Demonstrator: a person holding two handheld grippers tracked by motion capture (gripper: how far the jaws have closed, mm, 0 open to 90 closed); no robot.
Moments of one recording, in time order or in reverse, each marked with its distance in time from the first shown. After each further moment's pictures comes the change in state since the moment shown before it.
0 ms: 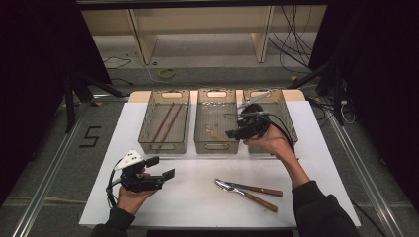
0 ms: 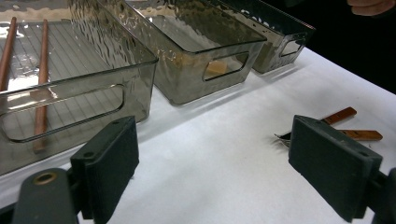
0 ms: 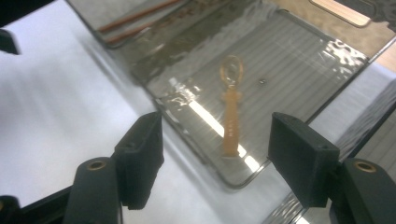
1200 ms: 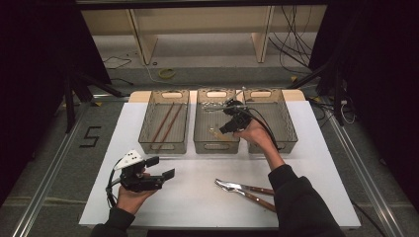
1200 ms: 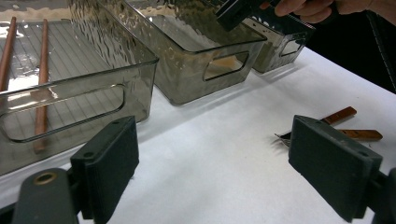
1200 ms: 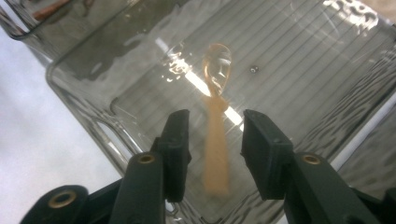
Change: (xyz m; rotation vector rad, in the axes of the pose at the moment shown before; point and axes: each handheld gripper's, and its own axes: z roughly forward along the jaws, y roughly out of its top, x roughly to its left) left arm 0.001 0.000 0.000 0.006 -0.001 0.002; right arm -0.020 0.027 0.070 0.193 -0.049 0.039
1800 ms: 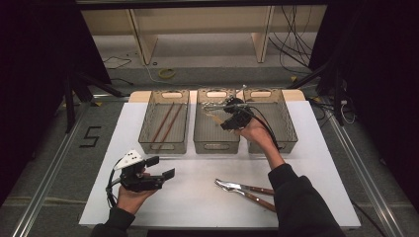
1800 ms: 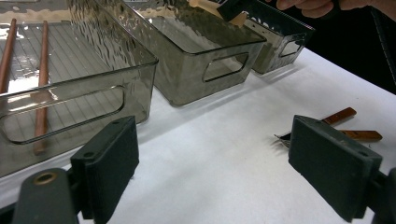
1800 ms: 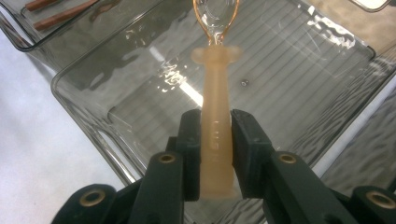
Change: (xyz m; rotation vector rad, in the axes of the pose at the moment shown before) left arm -0.001 0.000 0.000 -0.006 -0.001 0.001; right arm 0.003 0.004 -0.008 -0.040 -0.038 -0.028
